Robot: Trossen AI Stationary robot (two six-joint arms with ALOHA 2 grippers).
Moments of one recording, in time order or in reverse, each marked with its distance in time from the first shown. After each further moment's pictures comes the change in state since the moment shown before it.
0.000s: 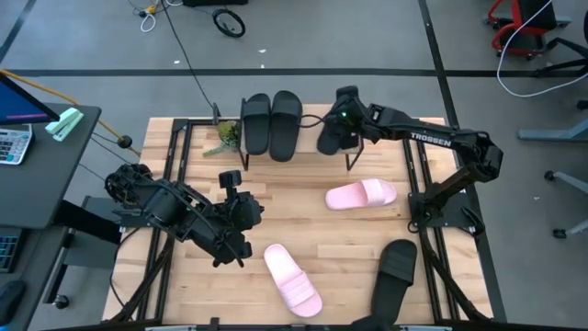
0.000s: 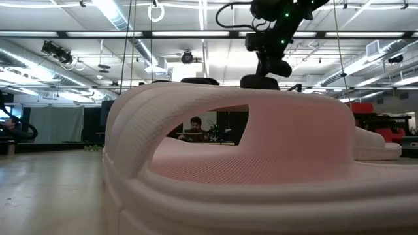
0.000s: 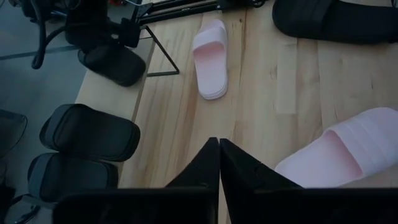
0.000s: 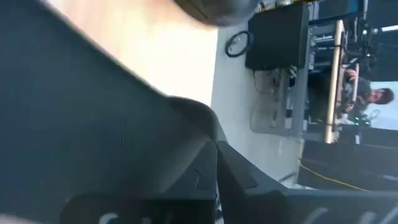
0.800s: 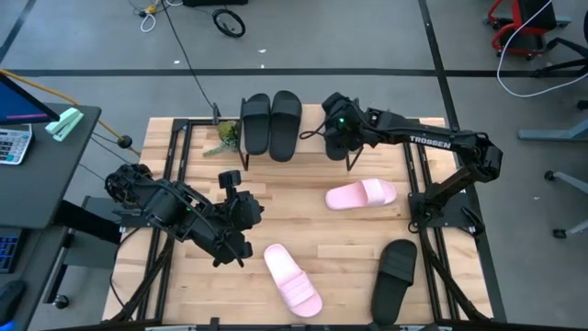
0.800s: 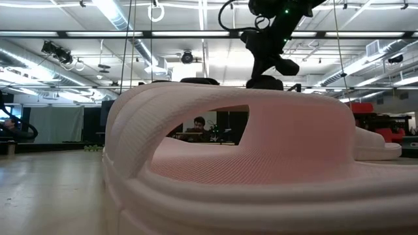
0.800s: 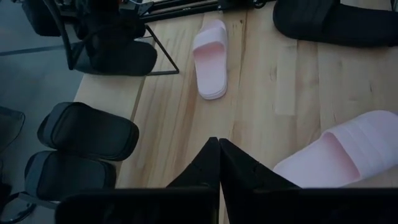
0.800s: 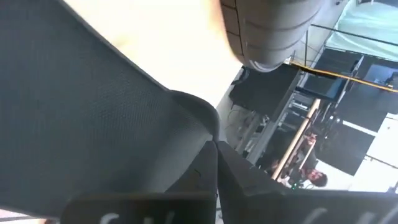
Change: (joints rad) left arm 0.000 0.000 0.000 0.000 0.000 -0.018; right arm 0.043 -0.001 0.000 -0.001 -0.005 -0.450
